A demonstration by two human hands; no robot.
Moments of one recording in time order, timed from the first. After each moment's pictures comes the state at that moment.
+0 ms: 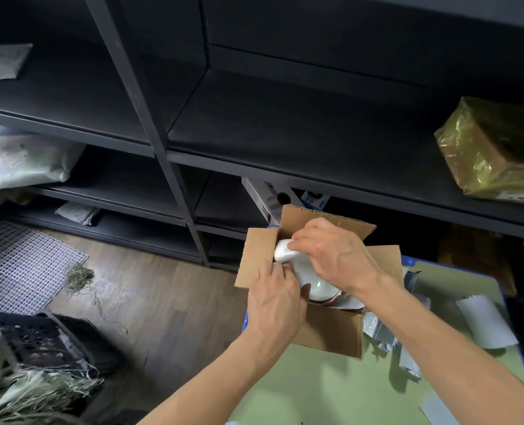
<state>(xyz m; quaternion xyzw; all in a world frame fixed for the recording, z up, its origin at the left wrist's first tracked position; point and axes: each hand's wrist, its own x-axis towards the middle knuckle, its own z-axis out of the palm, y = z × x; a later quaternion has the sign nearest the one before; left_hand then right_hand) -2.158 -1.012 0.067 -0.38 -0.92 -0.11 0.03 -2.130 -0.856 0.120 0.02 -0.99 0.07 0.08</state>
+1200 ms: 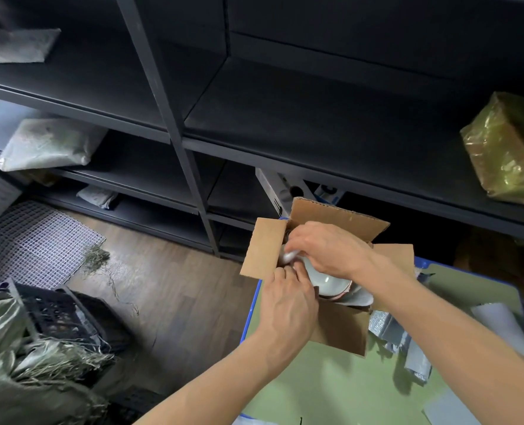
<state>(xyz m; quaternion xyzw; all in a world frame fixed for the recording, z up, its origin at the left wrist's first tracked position) -2.135 -1.010 0.063 -0.35 -0.93 -0.05 0.09 -2.157 -0.858 0.119 0.09 -0.98 0.13 -0.11</state>
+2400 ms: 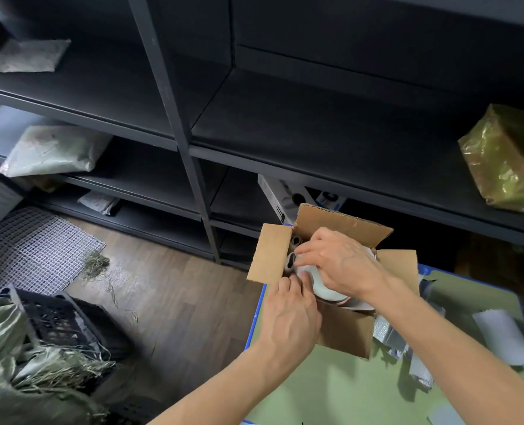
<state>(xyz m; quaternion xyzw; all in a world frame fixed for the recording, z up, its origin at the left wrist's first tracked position) -2.134 -1.028 0.060 -0.41 -0.91 -0.07 0.06 -2.135 -0.862 0.107 0.08 -0.99 0.06 -0.01</state>
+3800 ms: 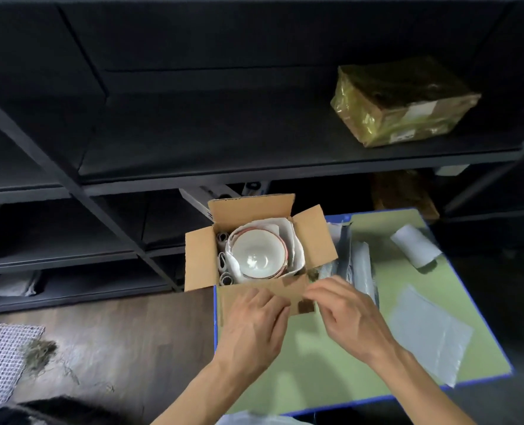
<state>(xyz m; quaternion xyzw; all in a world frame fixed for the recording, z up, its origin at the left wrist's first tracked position) -2.110 -1.053 0.086 -0.60 -0.74 -0.29 -0.11 -1.945 -0.919 0.096 -0.26 -0.94 0.20 0.13</state>
